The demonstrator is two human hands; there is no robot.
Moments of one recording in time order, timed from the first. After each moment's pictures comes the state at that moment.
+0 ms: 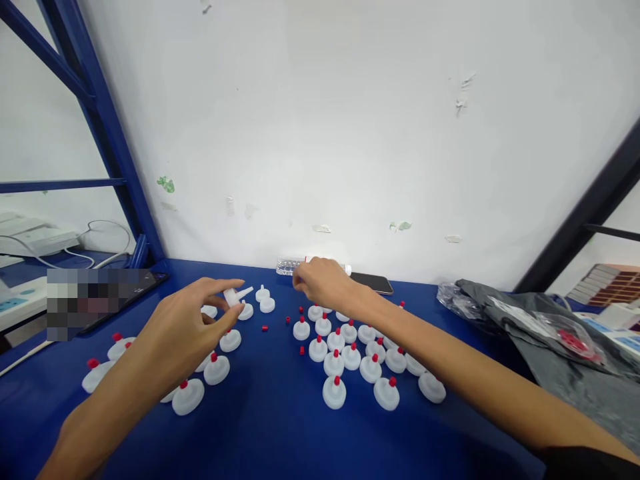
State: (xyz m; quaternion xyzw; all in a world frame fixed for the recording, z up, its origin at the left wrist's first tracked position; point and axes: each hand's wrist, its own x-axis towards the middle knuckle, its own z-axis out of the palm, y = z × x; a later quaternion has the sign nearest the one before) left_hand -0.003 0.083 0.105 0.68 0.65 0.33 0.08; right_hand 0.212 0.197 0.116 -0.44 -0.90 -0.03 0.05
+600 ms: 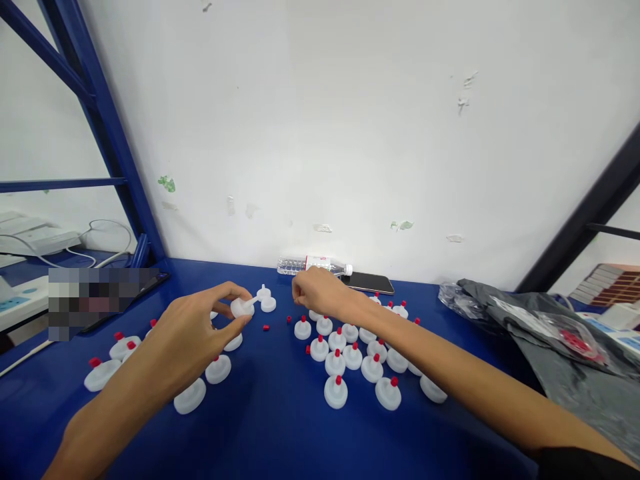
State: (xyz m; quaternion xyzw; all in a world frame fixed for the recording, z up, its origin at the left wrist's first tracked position) left_hand 0.002 0.077 0.108 0.70 0.66 0.27 0.09; right_hand 0.209 0.199 0.096 -0.41 -0.91 0.08 0.07
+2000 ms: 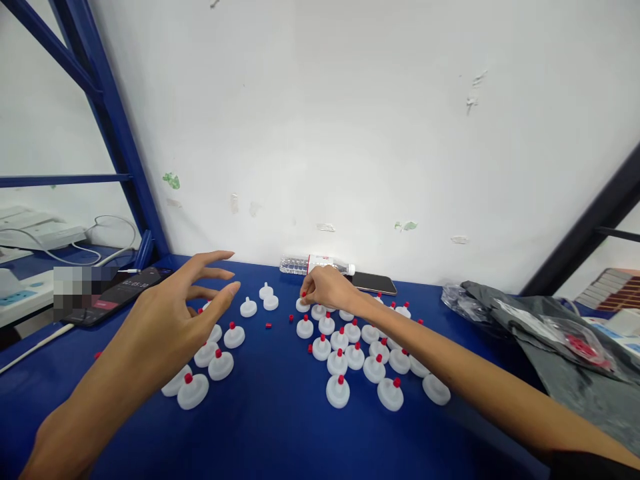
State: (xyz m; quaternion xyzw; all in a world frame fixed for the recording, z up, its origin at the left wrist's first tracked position) left_hand -0.006 0.069 0.122 0.66 0.63 0.41 0.07; right_hand 0.224 0.221 0.077 -0.44 -0.86 0.20 0.15
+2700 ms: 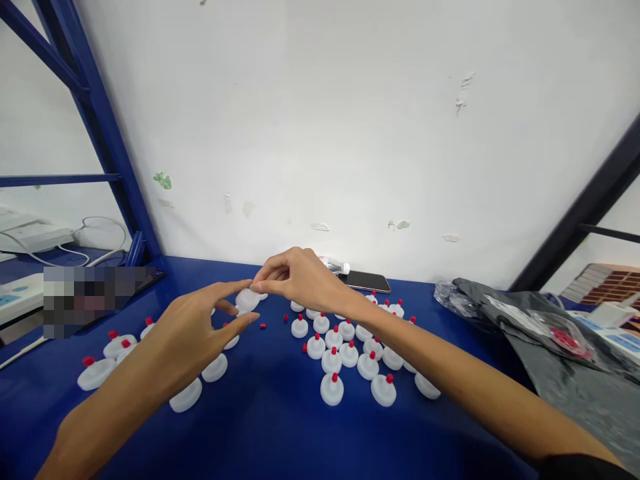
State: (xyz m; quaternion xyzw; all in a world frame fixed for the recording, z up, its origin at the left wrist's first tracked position) left_hand 0.004 0.078 0.107 0.72 0.63 0.30 0.07; right_hand 0.192 0.158 0.135 -0.29 -0.88 0.25 0.27
